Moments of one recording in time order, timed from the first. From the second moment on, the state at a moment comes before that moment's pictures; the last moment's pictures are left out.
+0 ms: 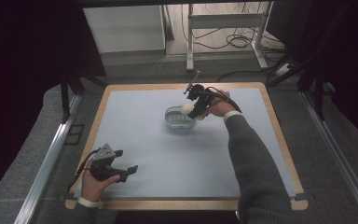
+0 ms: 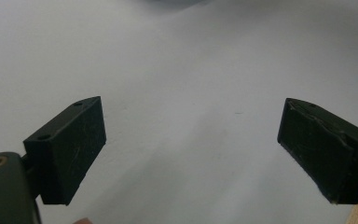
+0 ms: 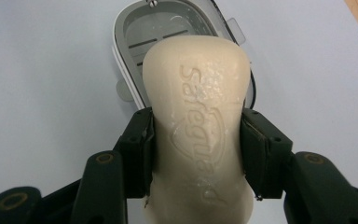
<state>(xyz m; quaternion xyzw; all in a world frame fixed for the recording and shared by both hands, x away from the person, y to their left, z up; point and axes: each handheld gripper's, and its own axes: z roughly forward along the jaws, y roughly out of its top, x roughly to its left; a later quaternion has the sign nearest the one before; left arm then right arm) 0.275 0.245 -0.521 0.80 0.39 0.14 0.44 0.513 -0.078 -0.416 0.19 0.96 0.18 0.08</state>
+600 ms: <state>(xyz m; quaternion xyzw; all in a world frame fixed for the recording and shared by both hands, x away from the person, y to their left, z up) 0.275 0.246 -0.521 0.80 0.39 0.14 0.44 0.528 -0.053 -0.429 0.15 0.97 0.18 0.07</state>
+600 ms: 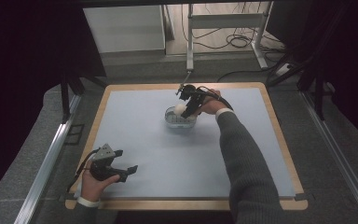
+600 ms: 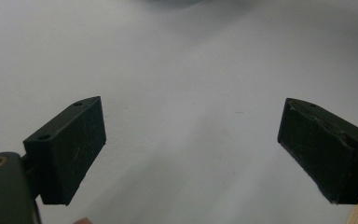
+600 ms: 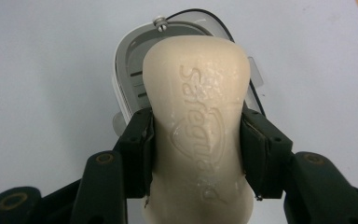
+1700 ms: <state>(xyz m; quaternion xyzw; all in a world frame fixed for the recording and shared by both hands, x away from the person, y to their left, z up) 0.275 0.247 -0.520 0.80 0.39 0.14 0.44 0.533 -0.044 -0.430 0.16 0.96 0.22 0.05</state>
